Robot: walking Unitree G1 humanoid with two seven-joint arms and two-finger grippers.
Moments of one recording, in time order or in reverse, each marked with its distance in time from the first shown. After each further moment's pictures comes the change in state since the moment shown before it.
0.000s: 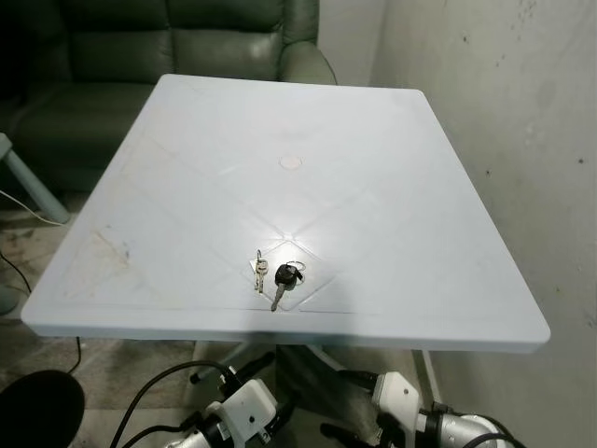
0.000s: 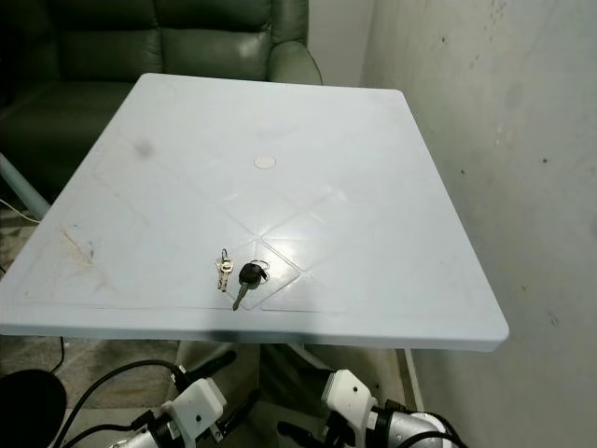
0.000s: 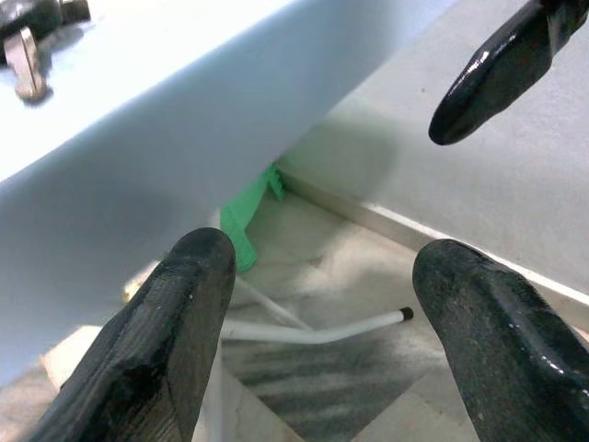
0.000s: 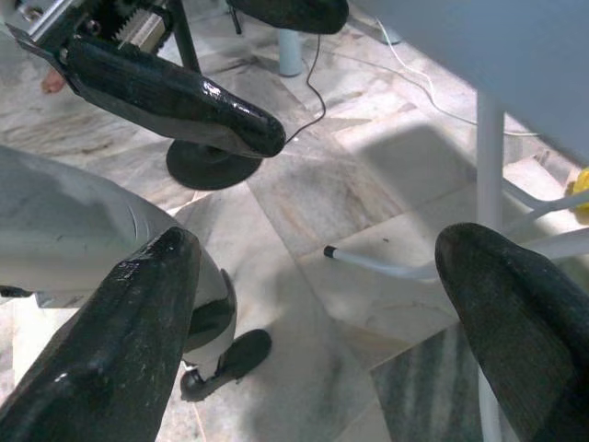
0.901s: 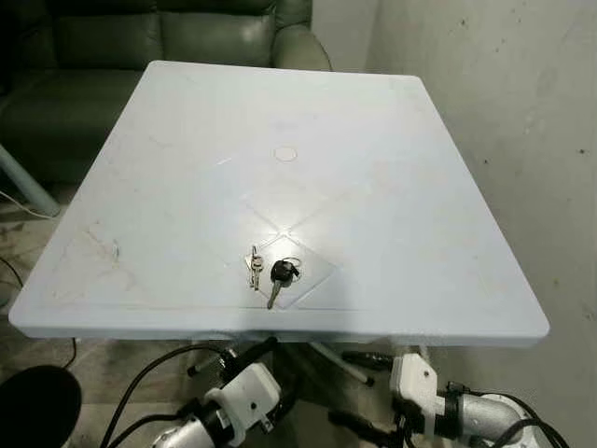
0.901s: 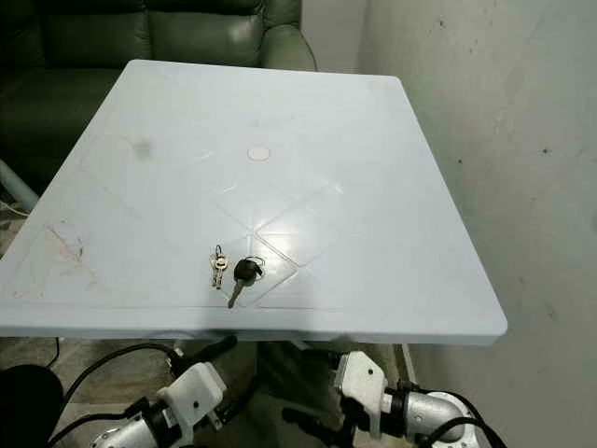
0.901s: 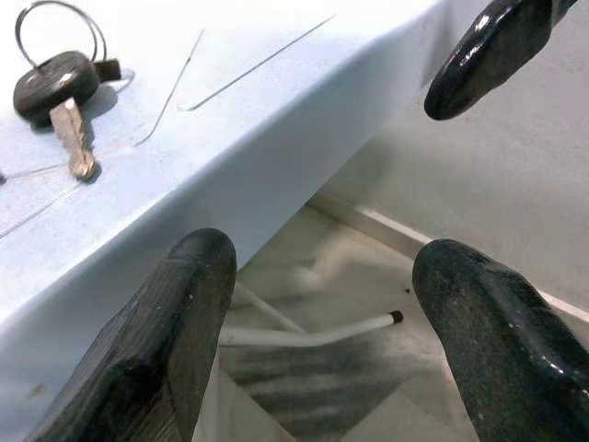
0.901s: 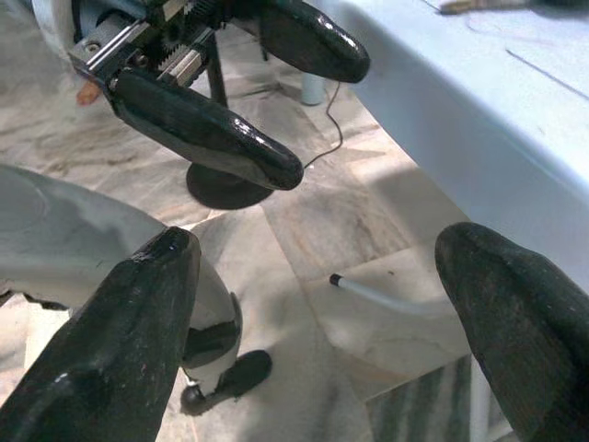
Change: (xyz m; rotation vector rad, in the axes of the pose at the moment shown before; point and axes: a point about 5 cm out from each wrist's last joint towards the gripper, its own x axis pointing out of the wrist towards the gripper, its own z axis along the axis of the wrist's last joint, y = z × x) left arm -0.009 0.004 0.031 -0.032 0.012 0.014; right arm -0.014 -0.005 0.037 -0.082 -0.056 0.076
